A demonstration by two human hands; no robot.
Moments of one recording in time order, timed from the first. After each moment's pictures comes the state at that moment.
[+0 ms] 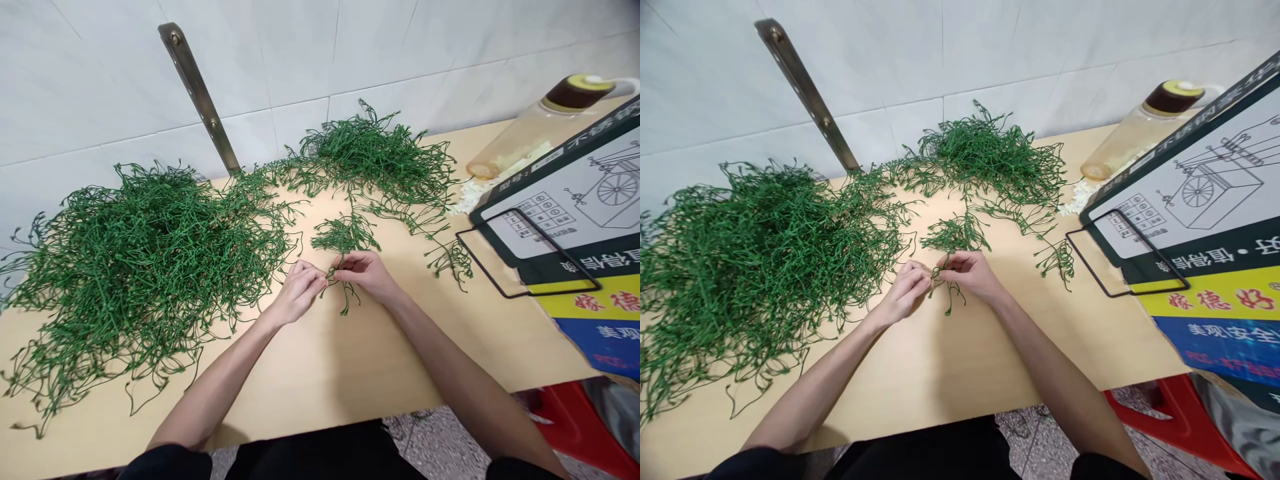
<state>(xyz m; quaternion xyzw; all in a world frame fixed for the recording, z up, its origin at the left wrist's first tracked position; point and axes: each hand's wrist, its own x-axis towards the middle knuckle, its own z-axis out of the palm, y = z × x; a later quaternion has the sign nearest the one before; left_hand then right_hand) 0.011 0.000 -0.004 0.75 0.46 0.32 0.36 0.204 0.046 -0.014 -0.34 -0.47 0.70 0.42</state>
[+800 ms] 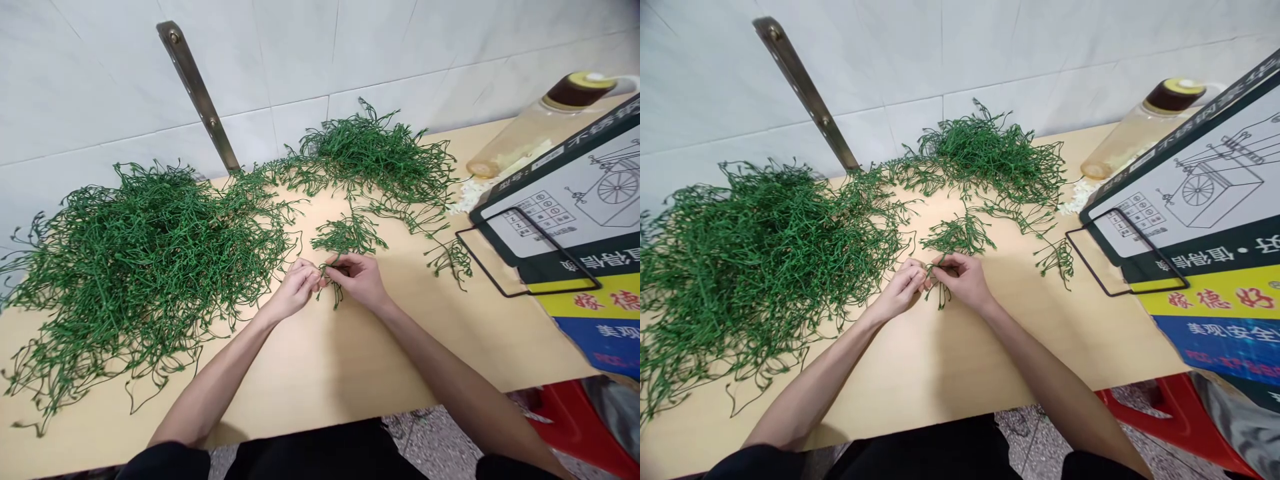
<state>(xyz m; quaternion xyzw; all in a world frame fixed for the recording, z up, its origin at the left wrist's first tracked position) 0.008 0.006 -0.008 0.73 0.44 0.35 0.39 0.180 0.029 -0.024 -0.42 -0.53 0.54 0.51</state>
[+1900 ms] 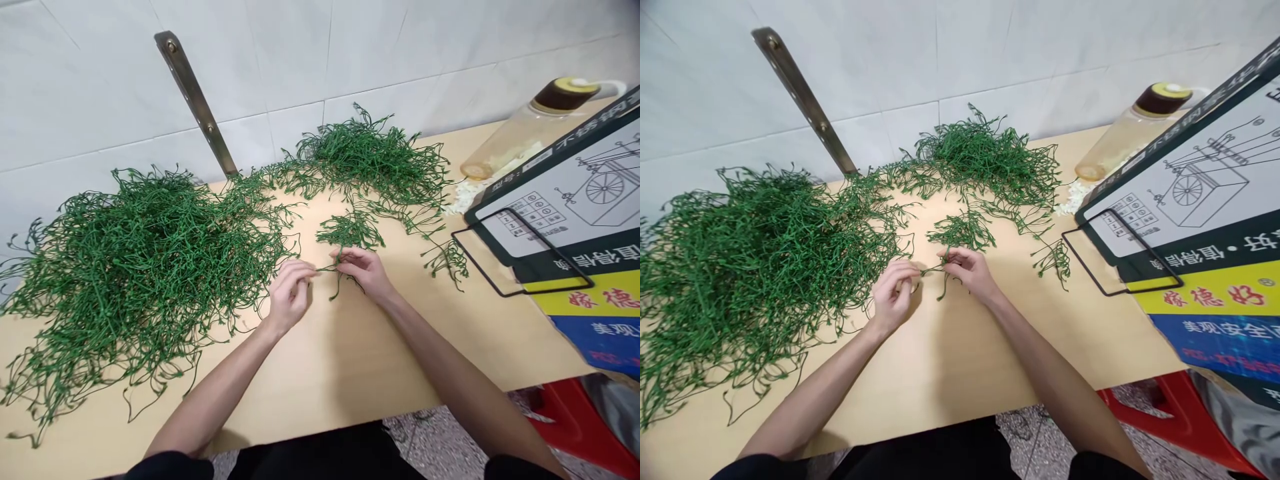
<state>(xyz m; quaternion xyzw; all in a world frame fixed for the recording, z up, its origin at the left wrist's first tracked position) 0.019 -0.006 -0.005 0.71 0.42 0.56 0.10 0.204 0.046 -0.013 -0.41 -0.50 0.60 0.47</state>
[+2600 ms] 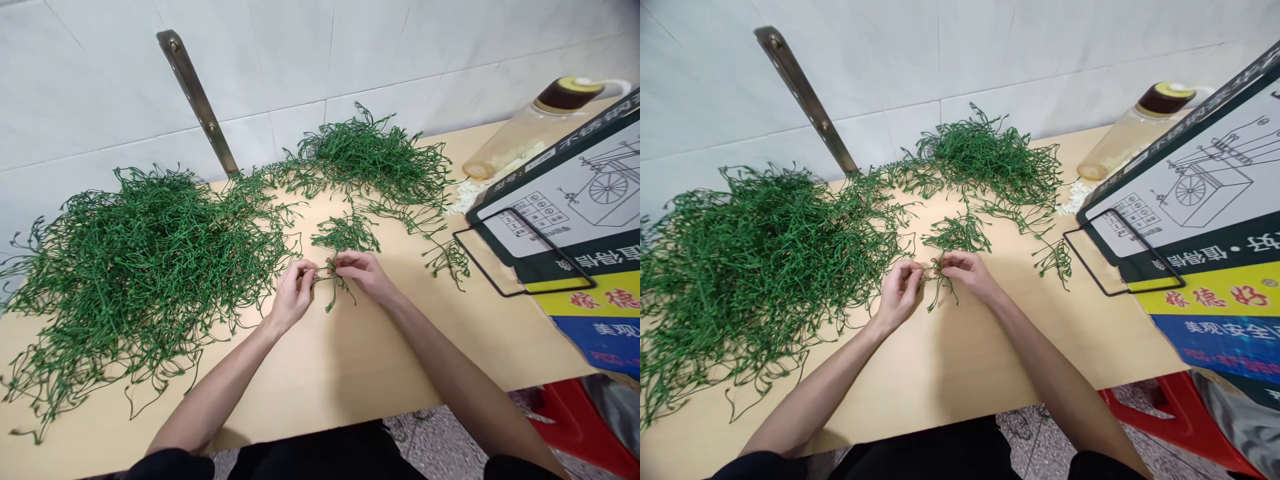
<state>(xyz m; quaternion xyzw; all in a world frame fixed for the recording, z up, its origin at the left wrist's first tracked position) 0.021 -0.005 -0.019 0.65 0.51 0.49 0.28 0.205 0.047 -0.013 -0.36 -0.50 0.67 0.41</state>
